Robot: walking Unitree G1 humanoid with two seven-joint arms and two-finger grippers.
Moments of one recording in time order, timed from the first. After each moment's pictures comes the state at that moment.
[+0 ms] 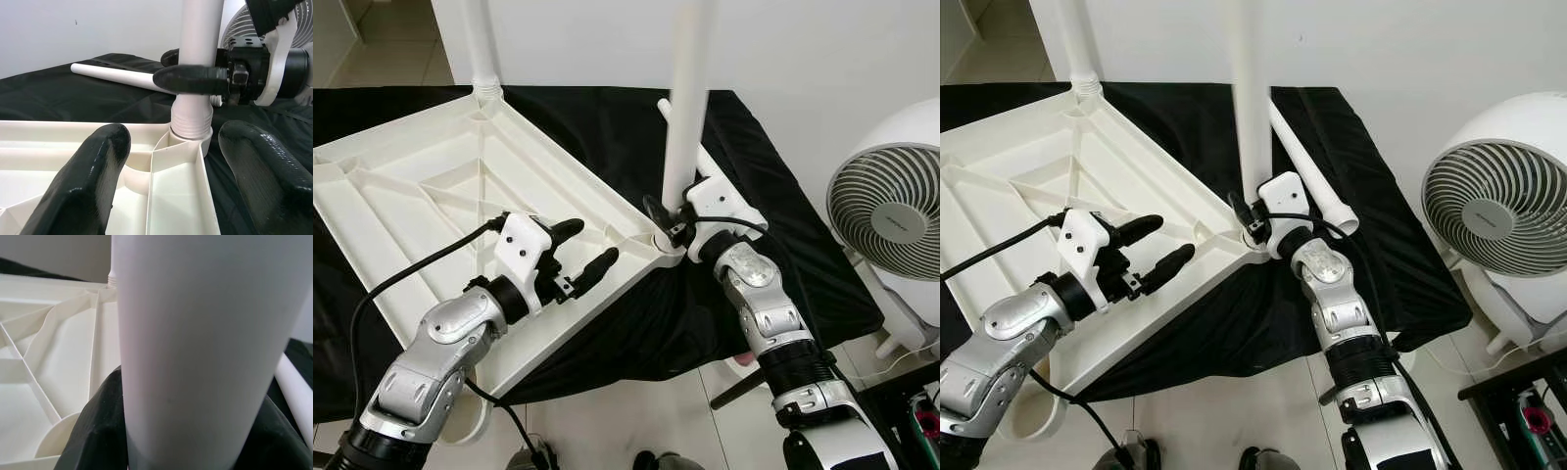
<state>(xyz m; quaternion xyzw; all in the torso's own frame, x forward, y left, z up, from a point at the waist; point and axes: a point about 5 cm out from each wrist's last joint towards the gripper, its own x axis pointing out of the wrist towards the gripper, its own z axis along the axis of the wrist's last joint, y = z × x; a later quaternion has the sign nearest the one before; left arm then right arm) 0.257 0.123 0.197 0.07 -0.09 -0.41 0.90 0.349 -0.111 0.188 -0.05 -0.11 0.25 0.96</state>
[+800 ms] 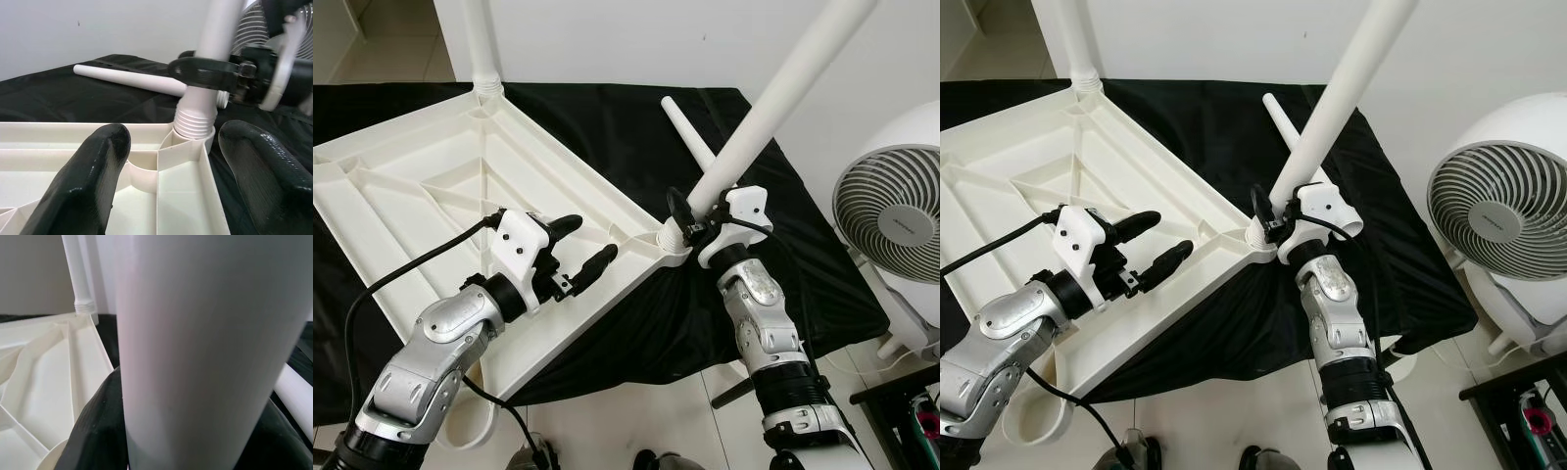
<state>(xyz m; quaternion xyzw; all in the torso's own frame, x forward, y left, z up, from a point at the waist) 0.255 0.123 0.202 0.07 -0.10 -0.41 0.90 0.345 -0.121 0.185 0.03 -0.13 0.19 0.97</state>
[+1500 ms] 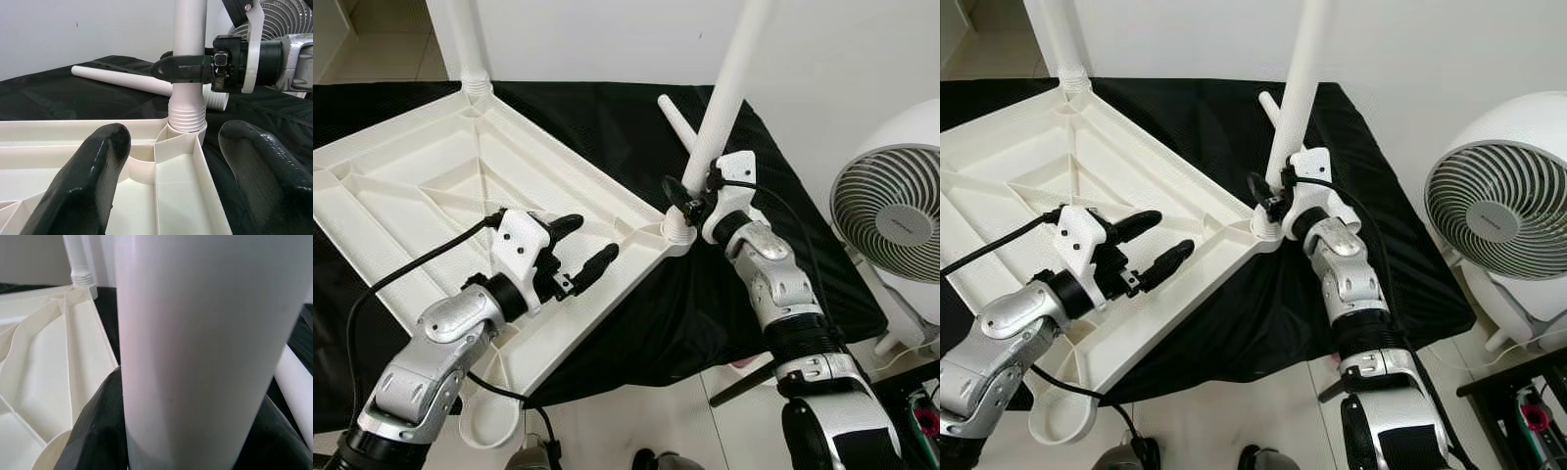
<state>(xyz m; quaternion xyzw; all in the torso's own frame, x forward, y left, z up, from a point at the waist) 0.255 0.121 0.202 0.07 -0.10 -0.41 0.90 0.371 -0.129 0.197 0.01 -0.06 0.22 0.97</state>
